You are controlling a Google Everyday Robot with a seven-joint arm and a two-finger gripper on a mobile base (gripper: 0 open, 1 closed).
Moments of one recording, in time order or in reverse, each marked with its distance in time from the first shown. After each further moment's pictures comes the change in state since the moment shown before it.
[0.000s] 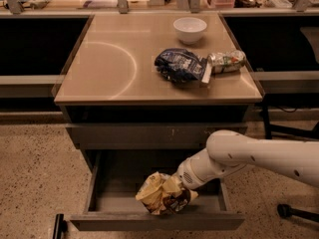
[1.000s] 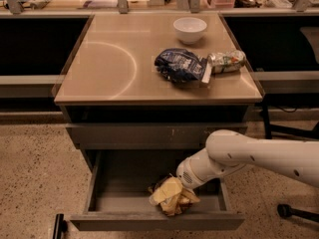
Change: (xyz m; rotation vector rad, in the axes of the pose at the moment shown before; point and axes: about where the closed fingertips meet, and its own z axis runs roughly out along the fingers) arm 0.000 0.000 0.000 0.000 0.000 0.000
